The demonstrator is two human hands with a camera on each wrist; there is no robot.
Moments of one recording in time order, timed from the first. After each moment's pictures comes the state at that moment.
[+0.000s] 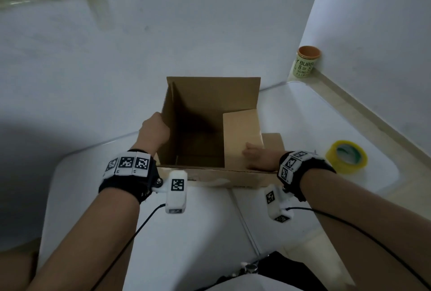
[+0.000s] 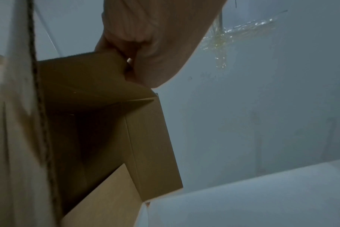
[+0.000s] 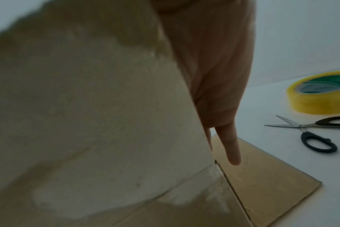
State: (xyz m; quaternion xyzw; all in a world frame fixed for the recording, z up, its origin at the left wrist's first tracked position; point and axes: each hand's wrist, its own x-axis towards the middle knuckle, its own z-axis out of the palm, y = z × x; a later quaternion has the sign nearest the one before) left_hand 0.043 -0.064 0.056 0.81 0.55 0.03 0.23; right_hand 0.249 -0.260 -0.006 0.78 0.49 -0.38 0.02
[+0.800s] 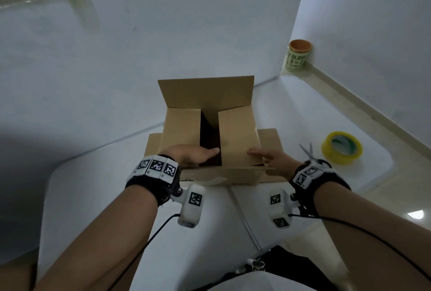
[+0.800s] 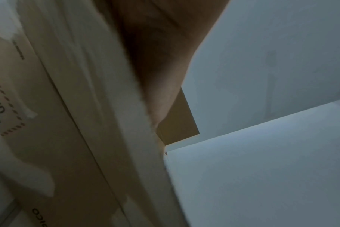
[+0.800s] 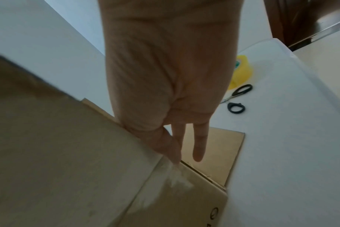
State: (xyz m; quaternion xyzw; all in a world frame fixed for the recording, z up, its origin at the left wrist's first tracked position) left_hand 0.089 -0.121 0.029 0.81 0.34 -0.33 0.35; right_hand 0.258 -0.310 -0.028 0.76 0.36 -0.46 -0.29
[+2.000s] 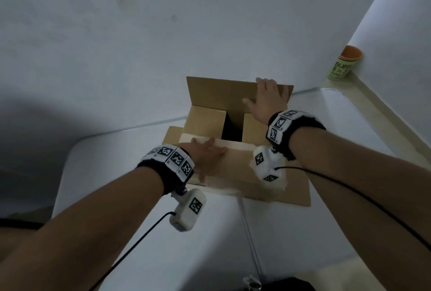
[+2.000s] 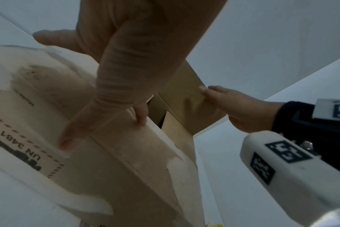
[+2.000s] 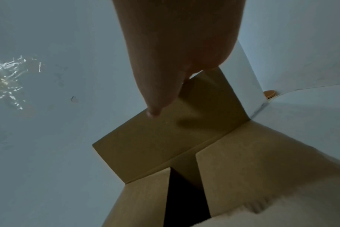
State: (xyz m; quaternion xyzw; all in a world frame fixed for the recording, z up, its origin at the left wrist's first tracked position) left_hand 0.089 -0.058 -0.007 0.86 0.26 -0.41 0.12; right_hand 0.295 -0.111 0.038 0.87 0.49 -0.04 -0.08
